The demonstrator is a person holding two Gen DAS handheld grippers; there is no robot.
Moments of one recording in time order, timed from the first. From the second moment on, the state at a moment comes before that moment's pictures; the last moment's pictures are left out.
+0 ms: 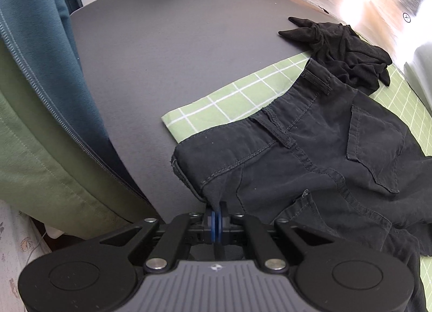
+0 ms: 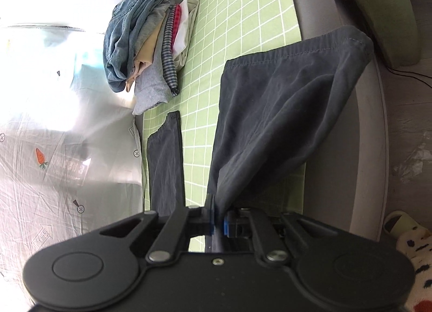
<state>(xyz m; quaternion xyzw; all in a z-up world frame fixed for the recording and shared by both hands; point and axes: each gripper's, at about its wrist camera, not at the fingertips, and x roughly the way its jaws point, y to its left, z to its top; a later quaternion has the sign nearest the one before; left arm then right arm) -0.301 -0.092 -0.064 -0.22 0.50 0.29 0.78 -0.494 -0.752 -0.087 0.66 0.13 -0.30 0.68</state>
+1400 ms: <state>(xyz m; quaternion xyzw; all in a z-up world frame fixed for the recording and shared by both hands) -0.152 -0.094 -0.021 -0.30 0.40 0.31 0.81 -0.179 -0.796 -0.026 0.50 0.22 -0.17 0.82</state>
